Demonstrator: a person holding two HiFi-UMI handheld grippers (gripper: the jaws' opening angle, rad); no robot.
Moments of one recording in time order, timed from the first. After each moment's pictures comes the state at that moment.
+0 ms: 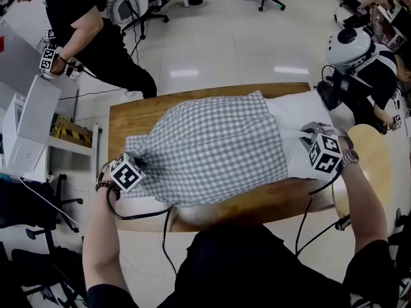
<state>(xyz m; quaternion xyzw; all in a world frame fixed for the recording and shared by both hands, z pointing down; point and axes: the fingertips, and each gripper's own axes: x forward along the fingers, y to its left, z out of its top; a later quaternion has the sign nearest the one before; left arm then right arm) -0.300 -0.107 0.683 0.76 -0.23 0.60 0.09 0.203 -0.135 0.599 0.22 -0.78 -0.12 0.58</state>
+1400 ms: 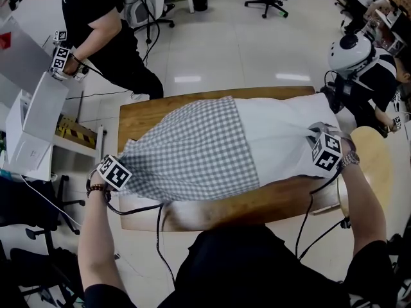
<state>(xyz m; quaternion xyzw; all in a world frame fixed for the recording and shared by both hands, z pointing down) -0.448 -0.101 0.662 0.66 -0.36 0.66 0.10 0.194 -0.131 0.586 0.28 -0.74 -0.10 0.60</state>
